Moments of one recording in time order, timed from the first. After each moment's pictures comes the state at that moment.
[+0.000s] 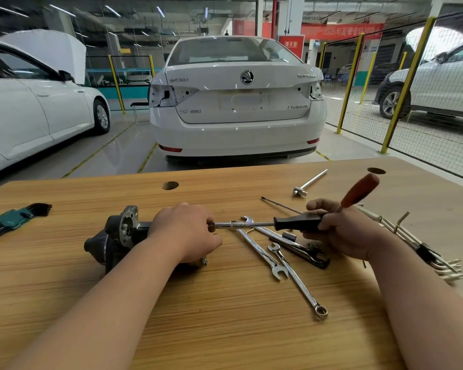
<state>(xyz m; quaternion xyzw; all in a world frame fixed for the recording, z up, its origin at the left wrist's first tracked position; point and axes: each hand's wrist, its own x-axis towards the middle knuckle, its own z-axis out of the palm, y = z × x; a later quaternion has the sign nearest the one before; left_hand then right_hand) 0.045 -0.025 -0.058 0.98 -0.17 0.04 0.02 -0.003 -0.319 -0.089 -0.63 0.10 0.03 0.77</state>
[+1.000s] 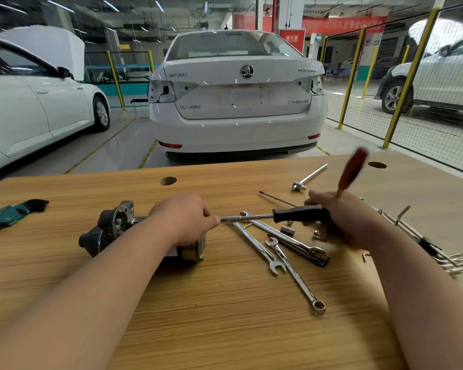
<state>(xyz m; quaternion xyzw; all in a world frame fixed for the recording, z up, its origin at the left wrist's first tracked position) 0.048 -0.029 -0.042 0.98 -0.17 -0.04 0.07 -0.005 -0.311 -0.074 -0.79 0.14 -0.01 0.60</state>
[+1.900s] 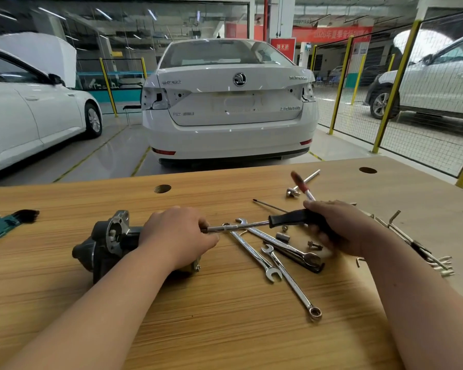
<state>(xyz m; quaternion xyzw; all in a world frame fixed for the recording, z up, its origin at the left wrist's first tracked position) 0.039 -0.026 -0.058 0.98 -0.18 0.06 0.07 -0.005 -0.316 -0.075 -0.73 0.19 0.04 0.66</state>
